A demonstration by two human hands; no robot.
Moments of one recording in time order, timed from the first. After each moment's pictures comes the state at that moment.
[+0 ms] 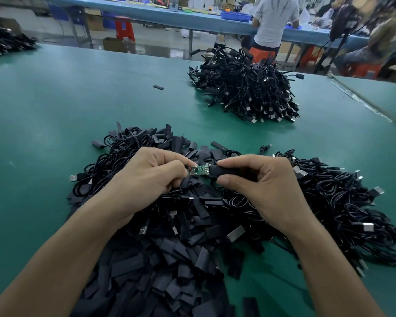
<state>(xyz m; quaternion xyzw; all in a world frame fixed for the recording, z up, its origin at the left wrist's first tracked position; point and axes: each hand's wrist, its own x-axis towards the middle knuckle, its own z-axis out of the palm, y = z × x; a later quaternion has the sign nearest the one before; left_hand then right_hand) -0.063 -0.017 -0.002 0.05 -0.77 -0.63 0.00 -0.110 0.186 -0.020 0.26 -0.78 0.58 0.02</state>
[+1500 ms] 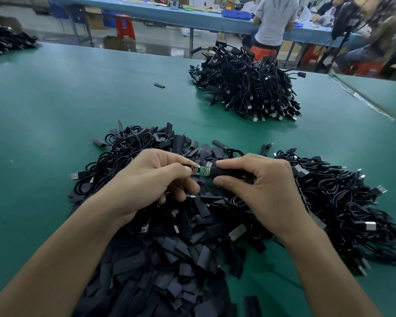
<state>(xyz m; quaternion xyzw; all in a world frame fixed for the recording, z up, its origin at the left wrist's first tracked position) -0.064 -0.021 -0.007 0.06 -0.77 -0.63 -0.06 -0.110 0.181 -0.027 0.30 -0.83 0.45 0.14</state>
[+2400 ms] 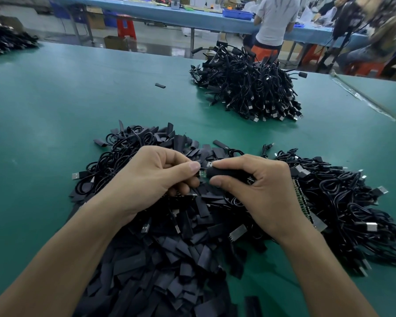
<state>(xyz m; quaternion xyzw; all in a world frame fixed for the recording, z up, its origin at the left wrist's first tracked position) -0.063 -0.018 -0.007 0.04 -0.77 -0.64 -0.01 -0.108 0.177 -0.030 0.33 -0.80 0.48 0.15</state>
